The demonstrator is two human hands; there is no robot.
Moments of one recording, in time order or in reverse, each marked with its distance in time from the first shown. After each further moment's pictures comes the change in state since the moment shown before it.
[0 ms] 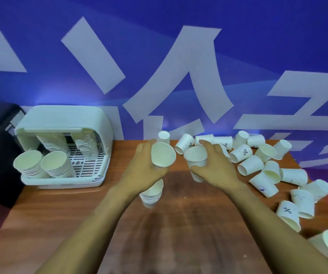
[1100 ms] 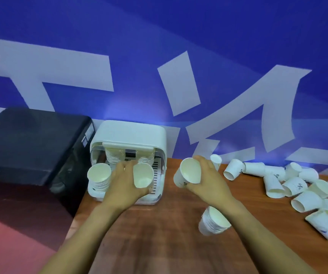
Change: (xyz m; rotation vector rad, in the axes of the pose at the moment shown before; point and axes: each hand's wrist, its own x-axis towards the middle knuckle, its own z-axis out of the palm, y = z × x) left_hand -0.034 -0.153 -0.187 0.211 0.147 -0.251; right_hand 0.020 -0.194 0.115 0.024 -0.086 -0.155
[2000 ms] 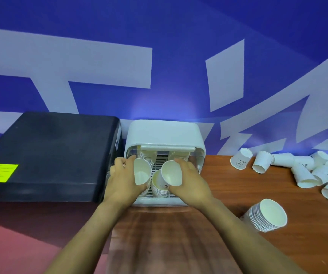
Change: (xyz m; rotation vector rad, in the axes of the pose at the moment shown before) left_hand 0.049 -0.115 -0.076 0.152 -0.049 -0.014; right_hand 0.042 -0.122 0.133 -0.010 -0.136 0.076
